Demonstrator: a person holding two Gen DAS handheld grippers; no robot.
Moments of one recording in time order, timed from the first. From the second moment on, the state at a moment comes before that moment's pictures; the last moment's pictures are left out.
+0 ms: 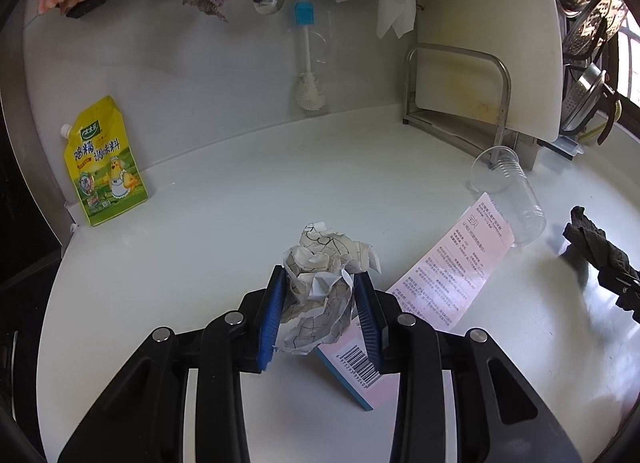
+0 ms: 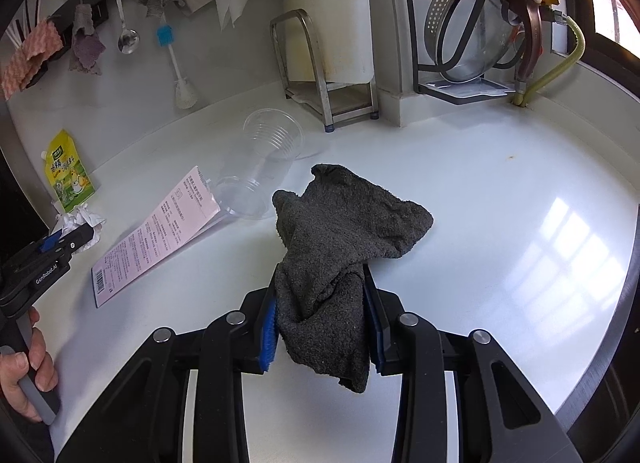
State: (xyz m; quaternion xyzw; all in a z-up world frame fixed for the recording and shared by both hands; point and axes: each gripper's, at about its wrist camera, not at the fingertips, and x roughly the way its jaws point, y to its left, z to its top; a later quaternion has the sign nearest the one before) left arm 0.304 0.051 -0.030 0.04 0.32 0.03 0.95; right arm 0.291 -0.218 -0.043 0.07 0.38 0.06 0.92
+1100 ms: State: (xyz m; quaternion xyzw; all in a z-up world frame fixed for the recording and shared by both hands) left arm 0.093 0.059 -0.017 0.03 0.26 0.02 0.97; right arm 0.069 -0.199 -0.037 0.08 0.32 0.04 0.94
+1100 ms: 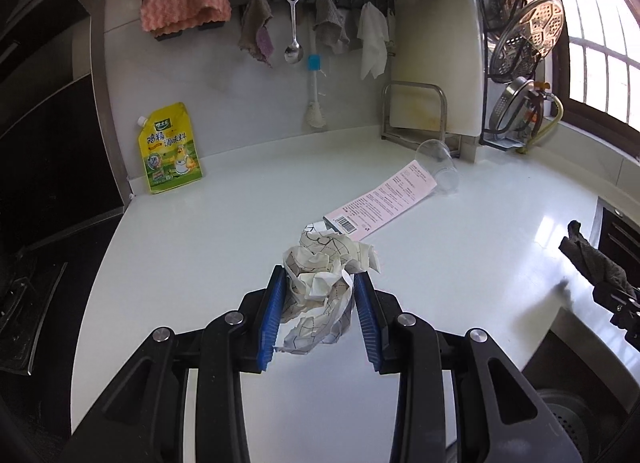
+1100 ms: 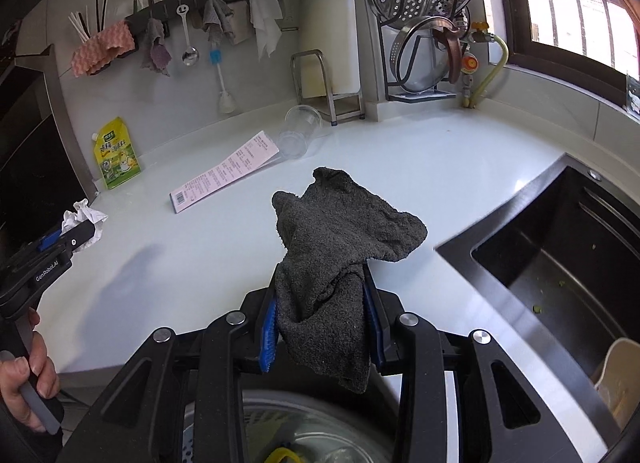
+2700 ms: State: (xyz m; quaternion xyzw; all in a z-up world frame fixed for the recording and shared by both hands) left arm -0.093 0.001 -0.049 0.07 0.31 -0.09 0.94; right arm -0.128 -0.170 -0.065 0.12 0.35 0.07 0.93
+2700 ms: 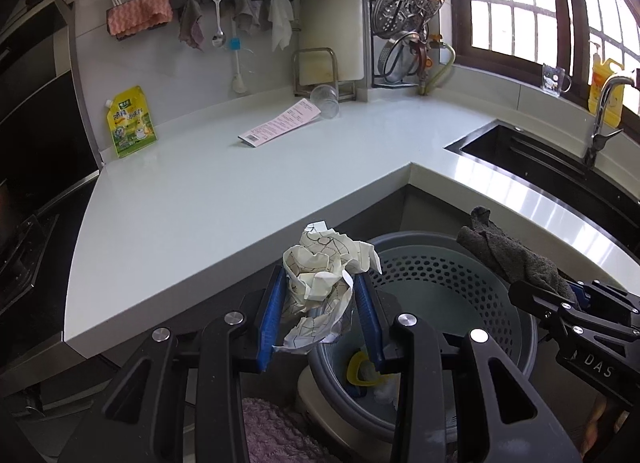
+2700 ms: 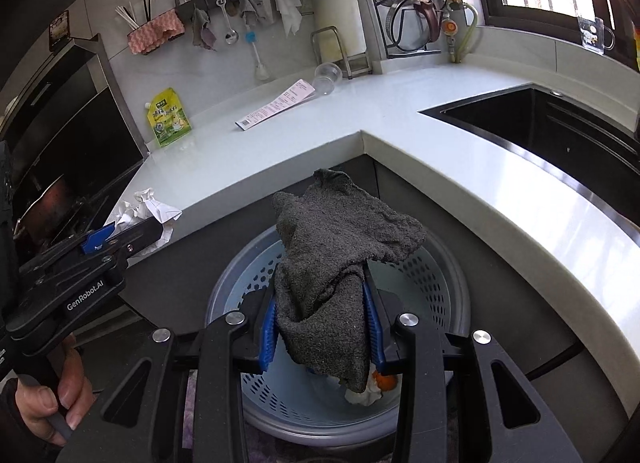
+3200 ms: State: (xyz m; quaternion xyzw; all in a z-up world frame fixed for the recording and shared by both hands) left arm -0.072 -0.027 -0.076 0.08 0.35 -0.12 0.93; right arm -0.117 -0.175 -0.094 0.13 0.39 0.07 0.91
